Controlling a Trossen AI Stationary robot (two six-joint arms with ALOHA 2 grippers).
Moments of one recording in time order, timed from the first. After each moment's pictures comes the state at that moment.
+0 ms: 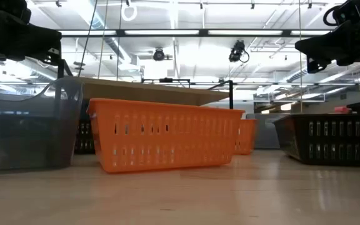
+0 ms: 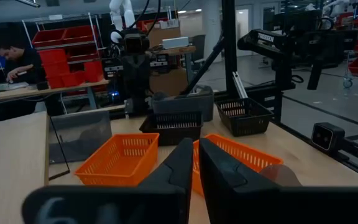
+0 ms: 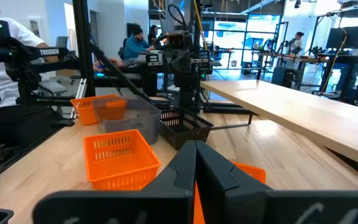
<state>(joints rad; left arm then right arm) -0.23 0.01 0.01 0.06 -0.07 0.12 0.22 0.25 0.01 0.27 0.19 -0.05</state>
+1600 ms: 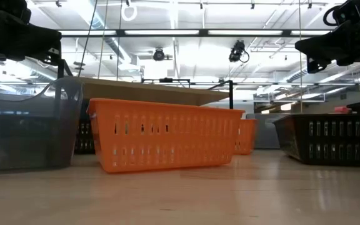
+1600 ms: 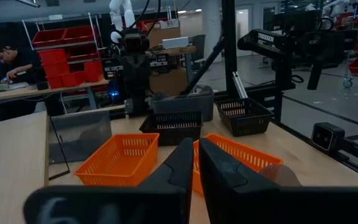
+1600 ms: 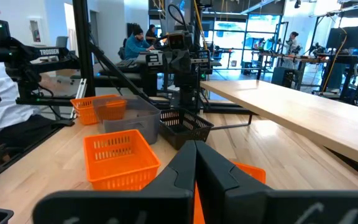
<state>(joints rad) -0.23 0.01 0.01 0.06 -0.07 0.12 0.22 0.25 0.01 0.27 0.19 -0.05</state>
